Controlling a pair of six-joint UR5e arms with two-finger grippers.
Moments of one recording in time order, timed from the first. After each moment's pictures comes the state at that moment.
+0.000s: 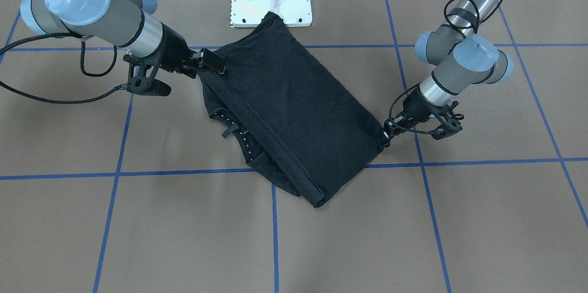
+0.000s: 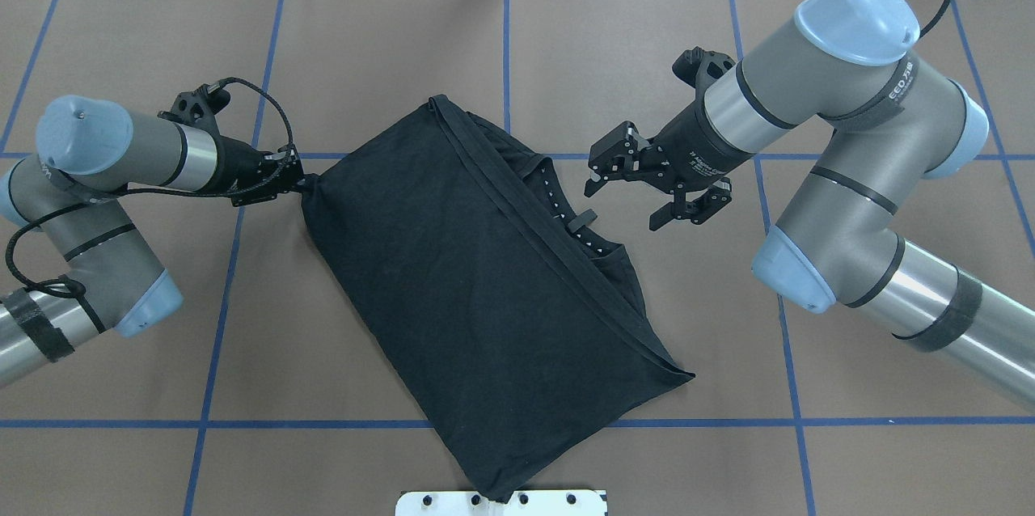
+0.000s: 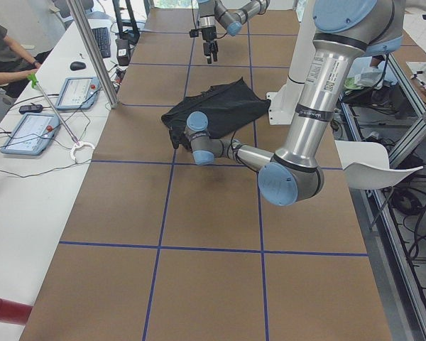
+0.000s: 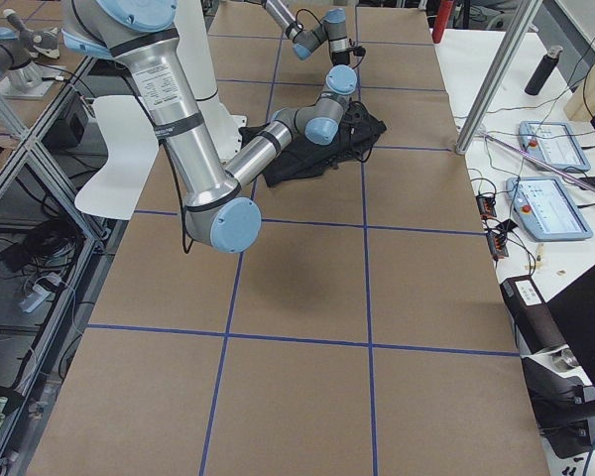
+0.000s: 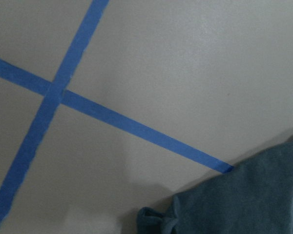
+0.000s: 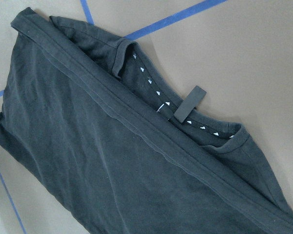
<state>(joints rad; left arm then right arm) -0.76 -1.91 -1.41 -2.59 -2.03 -1.65 0.77 -1.11 1.78 -1.15 2.42 1.54</state>
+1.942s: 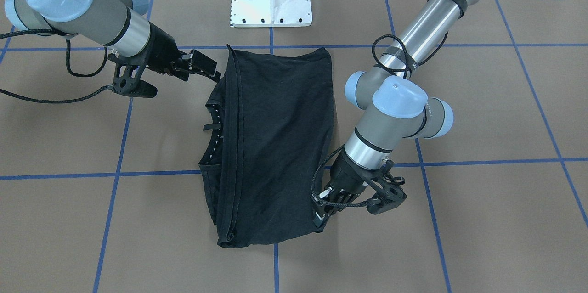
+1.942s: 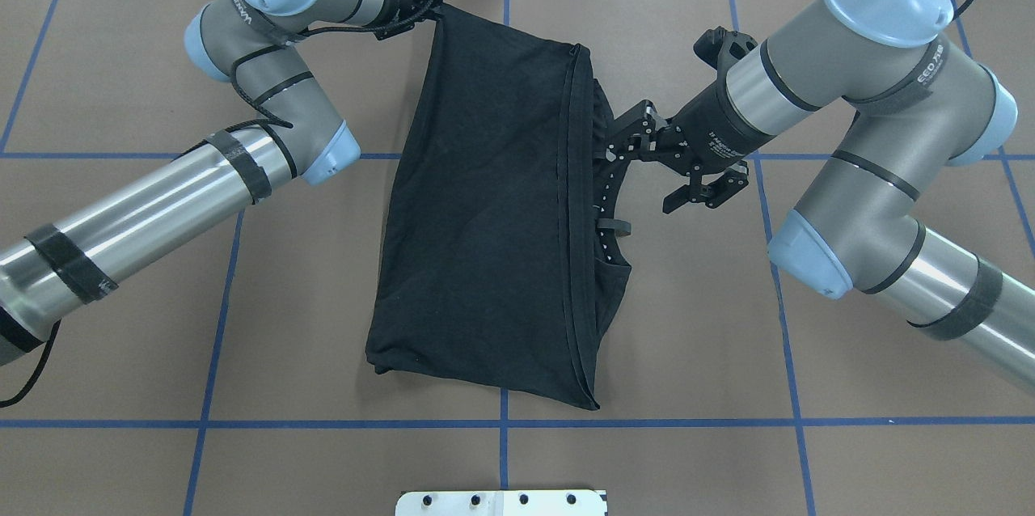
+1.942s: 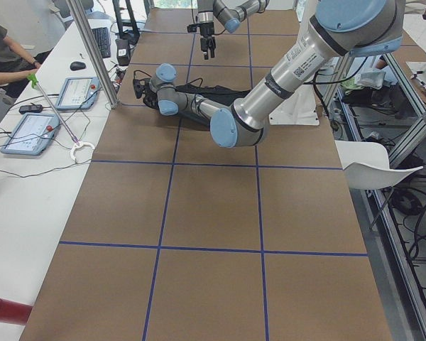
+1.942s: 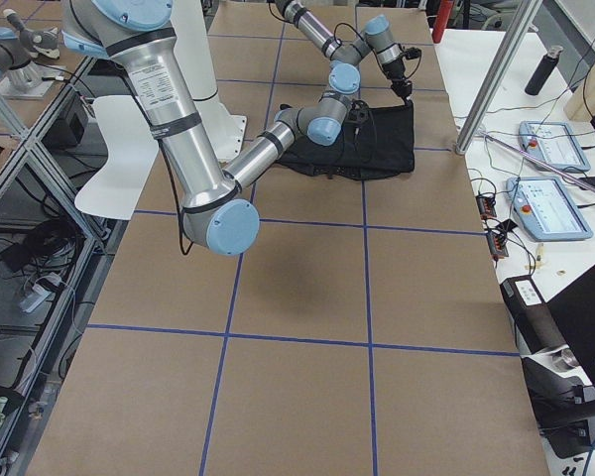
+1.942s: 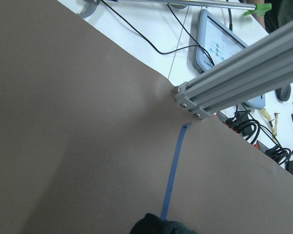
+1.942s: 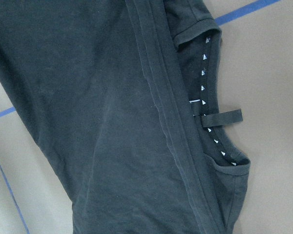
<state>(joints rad) -0.84 -2.49 -0.92 -2.59 -1.80 -1.64 0.81 -1.12 1.79 -1.15 2.42 1.55</state>
